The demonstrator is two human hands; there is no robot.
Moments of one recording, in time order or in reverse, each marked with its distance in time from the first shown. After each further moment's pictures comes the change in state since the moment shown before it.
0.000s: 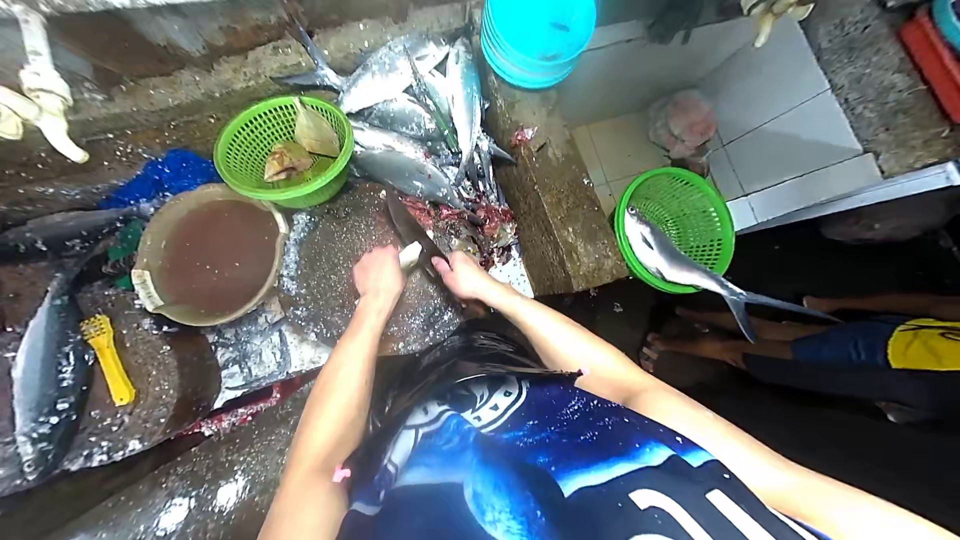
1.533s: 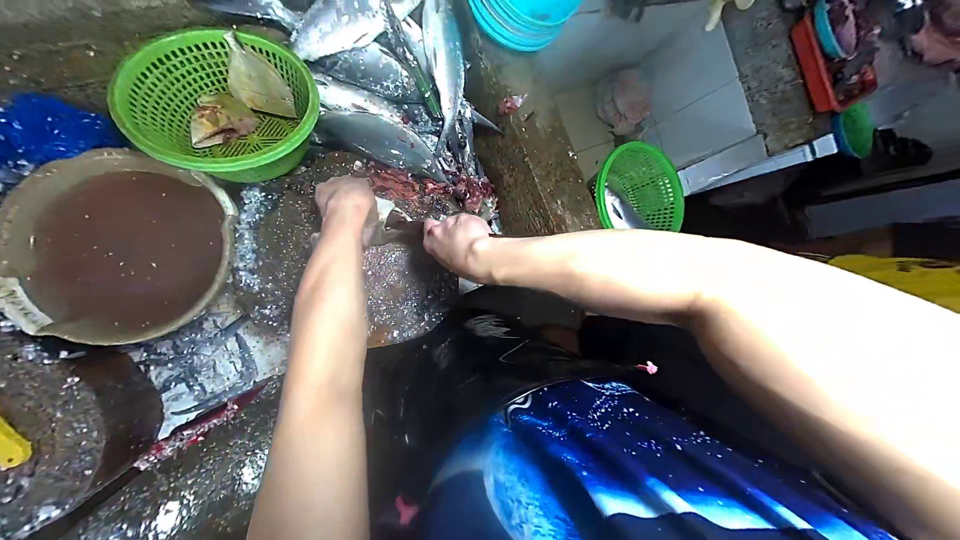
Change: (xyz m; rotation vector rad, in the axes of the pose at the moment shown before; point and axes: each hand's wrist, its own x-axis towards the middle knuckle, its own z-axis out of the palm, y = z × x) left_hand 0.115 -0.008 -0.043 0.245 -0.277 0.094; right_hand -0.068 -0.132 -0.011 -0.957 0.143 -0.046
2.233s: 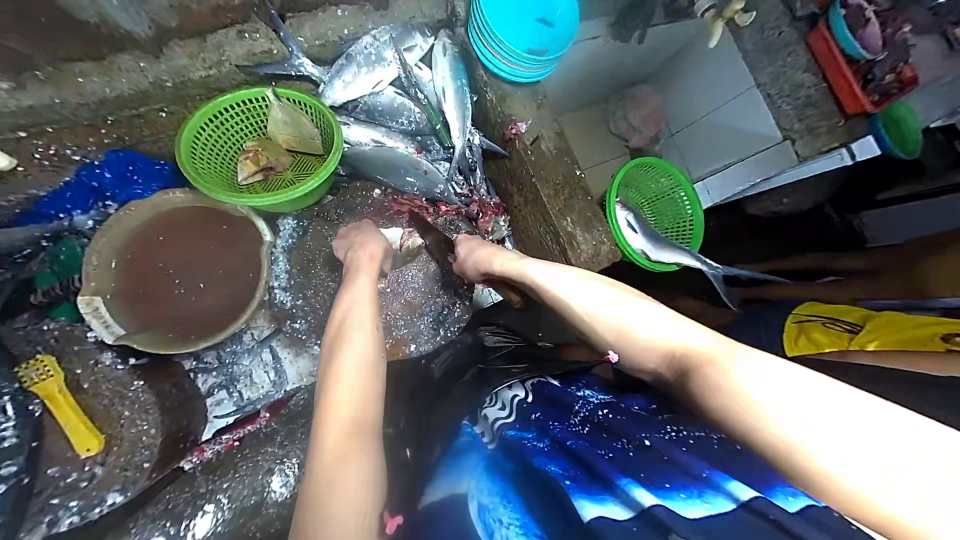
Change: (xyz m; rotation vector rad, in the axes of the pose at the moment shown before) left_hand -0.036 -0.007 0.016 -0.227 0.058 -0.173; right_hand 0.065 0.040 0.046 0.401 -0.382 0.238
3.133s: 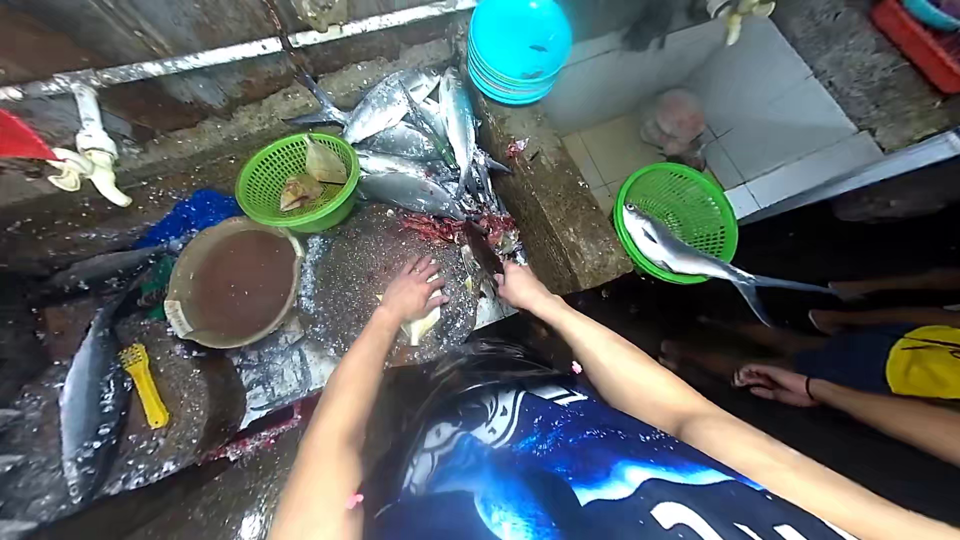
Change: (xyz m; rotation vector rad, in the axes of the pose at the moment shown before) left_hand 0.004 -0.007 0.123 0.236 0.345 1.018; right_hand 0.015 0.131 0.067 0.311 0.289 -0.050
